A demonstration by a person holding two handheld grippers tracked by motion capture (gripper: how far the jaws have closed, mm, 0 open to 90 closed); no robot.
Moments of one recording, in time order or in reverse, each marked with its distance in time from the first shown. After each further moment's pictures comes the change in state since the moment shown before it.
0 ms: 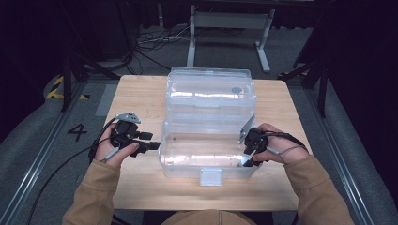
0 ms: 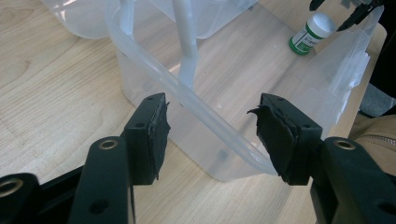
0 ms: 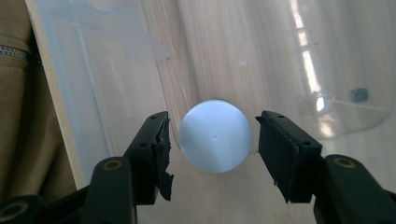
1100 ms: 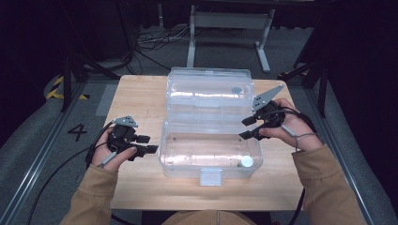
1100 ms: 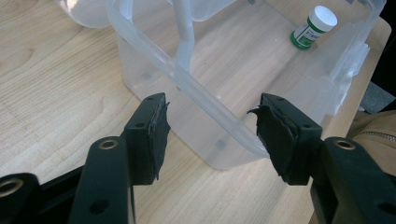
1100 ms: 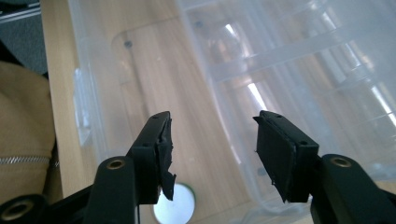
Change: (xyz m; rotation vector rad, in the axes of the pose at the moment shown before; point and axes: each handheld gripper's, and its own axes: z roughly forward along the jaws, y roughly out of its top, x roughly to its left) left arm -0.007 -0.011 -0.006 -0.002 0.023 -0.012; right arm -0.010 0.011 -0.088 -0.427 -0.138 0.041
